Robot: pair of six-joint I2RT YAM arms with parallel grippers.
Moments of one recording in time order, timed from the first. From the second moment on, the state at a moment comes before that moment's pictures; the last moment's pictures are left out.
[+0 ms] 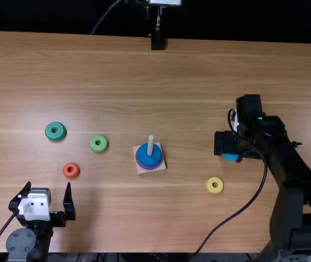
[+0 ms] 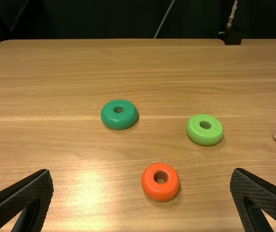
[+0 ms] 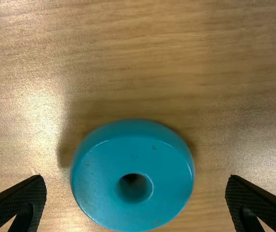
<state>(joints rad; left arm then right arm) -0.02 0.01 0.10 -0.37 -0.02 -0.03 0.04 1.92 1.29 -0.78 0.05 0.09</state>
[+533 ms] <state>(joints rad) -0.02 0.01 0.10 -0.37 -0.01 -0.03 0.04 1.96 1.30 -0.78 0.05 0.09</state>
